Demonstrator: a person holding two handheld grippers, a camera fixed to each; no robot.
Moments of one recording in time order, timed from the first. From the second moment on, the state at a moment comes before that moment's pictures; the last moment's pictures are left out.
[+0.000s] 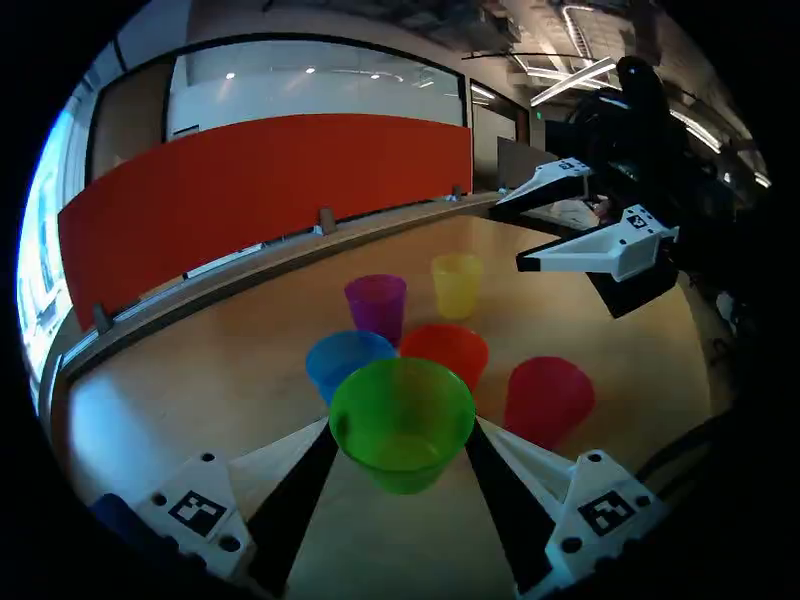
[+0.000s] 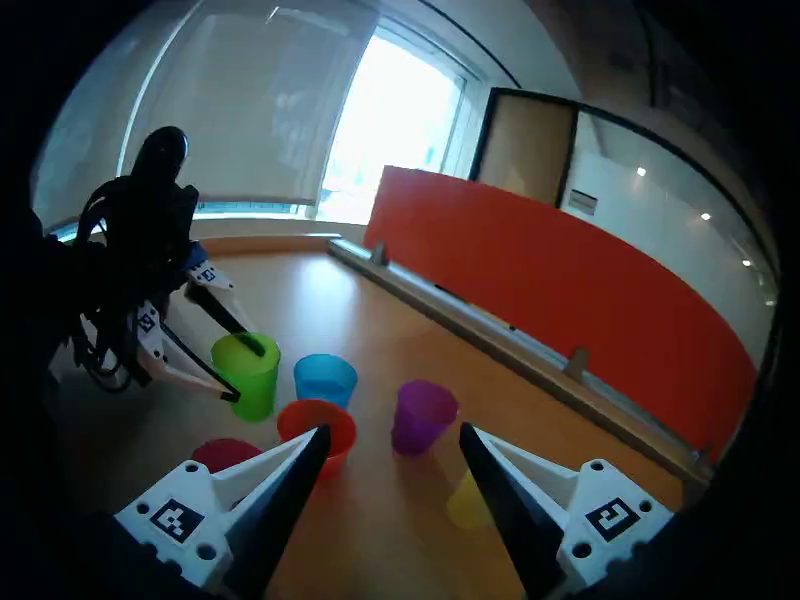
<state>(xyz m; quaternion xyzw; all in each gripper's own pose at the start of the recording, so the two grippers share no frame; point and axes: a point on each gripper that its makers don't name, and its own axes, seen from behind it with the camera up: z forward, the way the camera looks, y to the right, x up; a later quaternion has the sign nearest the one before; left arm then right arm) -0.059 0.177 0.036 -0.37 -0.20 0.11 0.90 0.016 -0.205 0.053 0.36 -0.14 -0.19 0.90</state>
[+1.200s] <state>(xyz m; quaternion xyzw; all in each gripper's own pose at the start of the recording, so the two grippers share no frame) -0.008 0.122 -0.012 -0.30 -0.15 0.08 0.94 -0.036 -0.303 0.098 0.47 -0.26 -0.21 0.81</state>
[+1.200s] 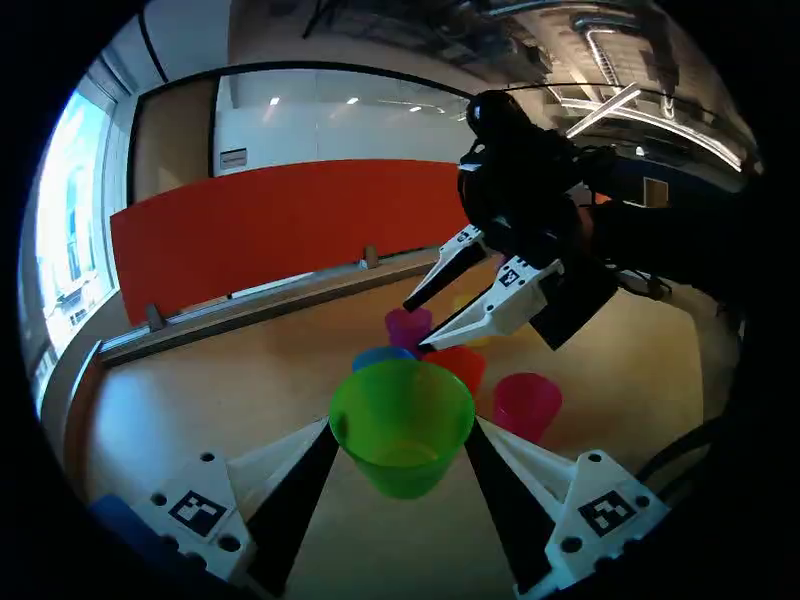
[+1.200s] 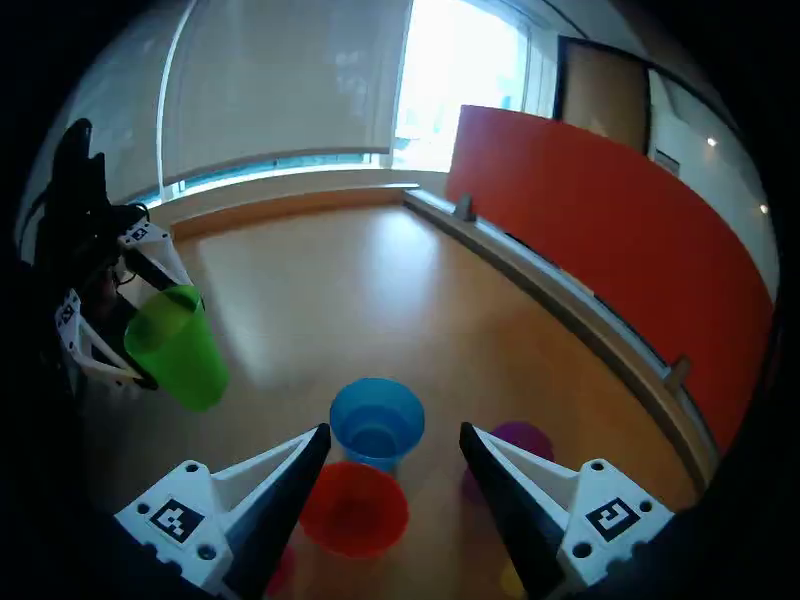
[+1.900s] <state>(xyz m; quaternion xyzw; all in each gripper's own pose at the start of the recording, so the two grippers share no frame) -0.017 0.106 -0.017 -0.29 -0.16 0.07 0.94 -0.068 -0.339 0.104 0.49 -0.31 -0.22 0.79</state>
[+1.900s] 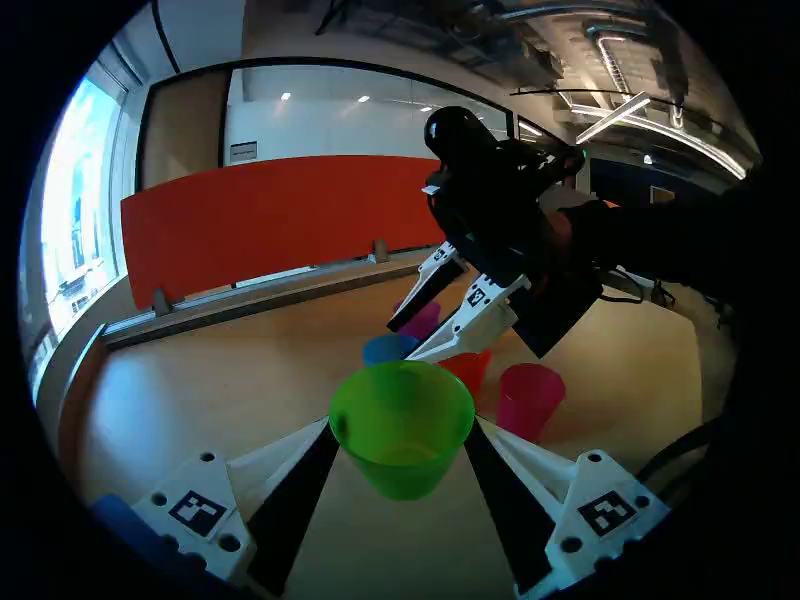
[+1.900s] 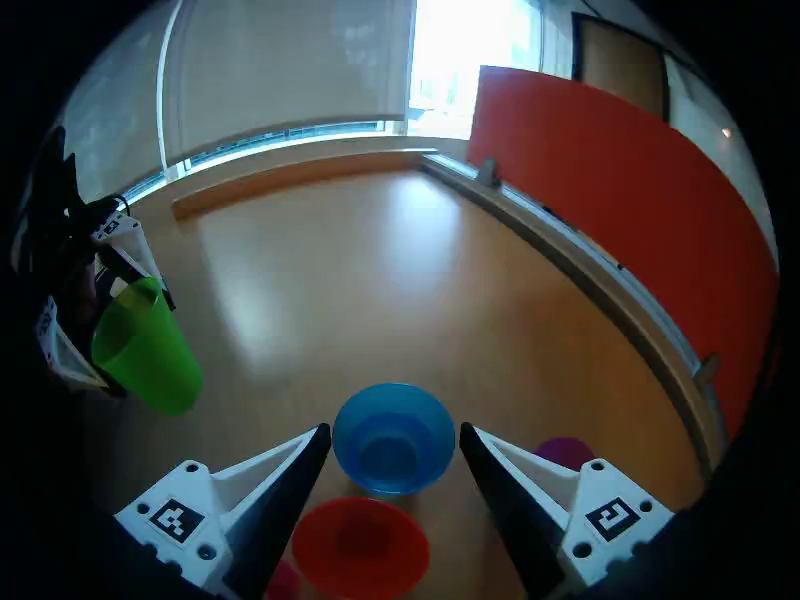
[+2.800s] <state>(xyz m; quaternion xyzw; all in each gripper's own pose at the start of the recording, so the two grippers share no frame) -0.019 0.109 -0.019 -0.29 -0.16 0.06 0.94 -0.090 -0.338 0.104 0.47 -0.34 -0.24 0.78</state>
